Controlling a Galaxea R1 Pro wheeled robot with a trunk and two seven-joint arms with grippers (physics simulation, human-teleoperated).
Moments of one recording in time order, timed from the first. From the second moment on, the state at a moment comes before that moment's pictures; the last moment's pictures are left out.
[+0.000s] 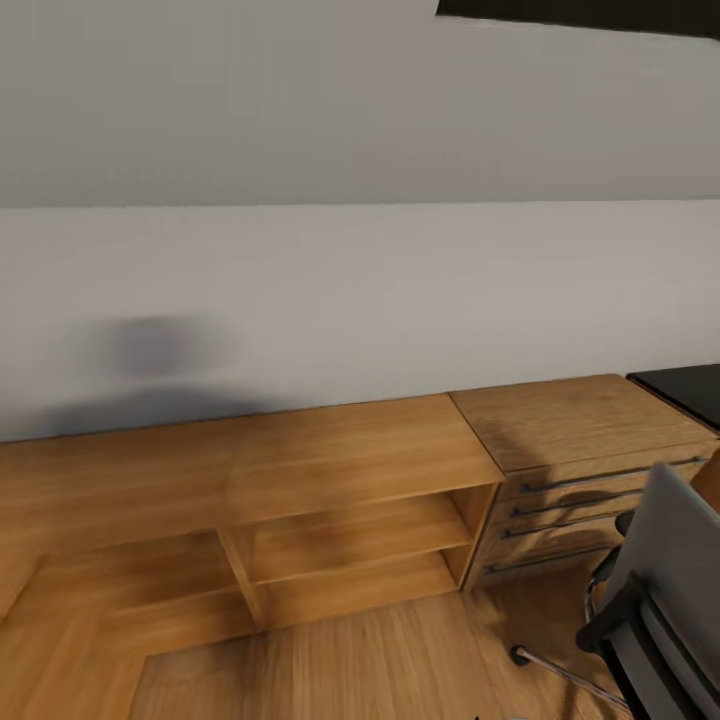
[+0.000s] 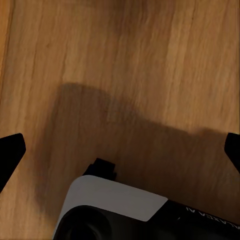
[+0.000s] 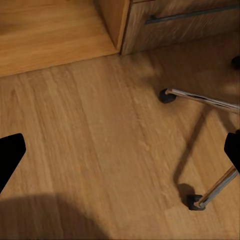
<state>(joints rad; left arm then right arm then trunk) -0.23 -0.02 -0.43 -0.22 0.69 -0.20 0.25 -0.34 0.02 0.66 -0.05 -0.66 -0.55 -0.23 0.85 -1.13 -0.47</state>
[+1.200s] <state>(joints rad) -0.23 -0.02 -0.43 -0.22 0.69 -0.20 0.25 -0.34 0.02 0.67 -0.05 -0.66 -0.55 -0.23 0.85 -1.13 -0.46</state>
